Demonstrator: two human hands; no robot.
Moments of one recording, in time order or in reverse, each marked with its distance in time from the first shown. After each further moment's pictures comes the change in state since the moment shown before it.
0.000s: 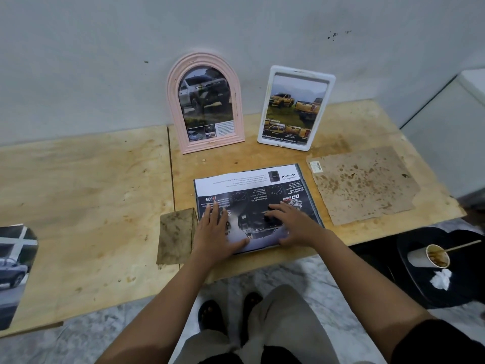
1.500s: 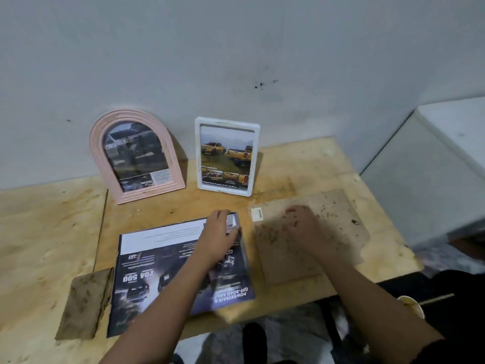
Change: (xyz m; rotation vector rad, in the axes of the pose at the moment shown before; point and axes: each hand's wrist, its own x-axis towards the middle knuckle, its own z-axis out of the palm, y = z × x) left_hand 0.123 0.185 -0.056 -0.468 0.236 0.040; right_hand -0.005 0.185 -0.100 0.486 0.503 0.288
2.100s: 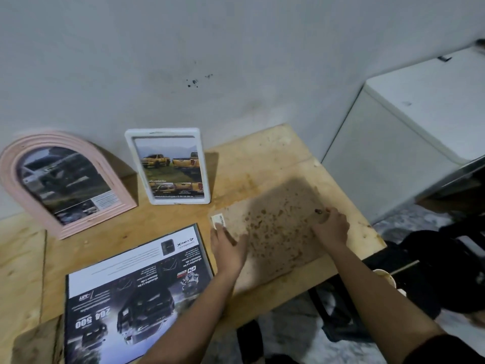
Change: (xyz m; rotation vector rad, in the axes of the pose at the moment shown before) left_hand 0.017 0.080 0.108 -0.388 0.044 -0.359; right_hand -0.003 0.118 -0.070 0.084 0.266 0.611
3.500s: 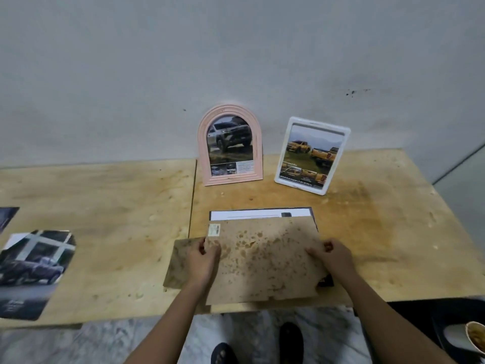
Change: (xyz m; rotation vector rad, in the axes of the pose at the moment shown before) left_hand -0.072 -0.169 -0.286 -0.286 0.335 -0.150; right_hand -0.209 -0.087 0.137 0.017 -0.348 -0.343
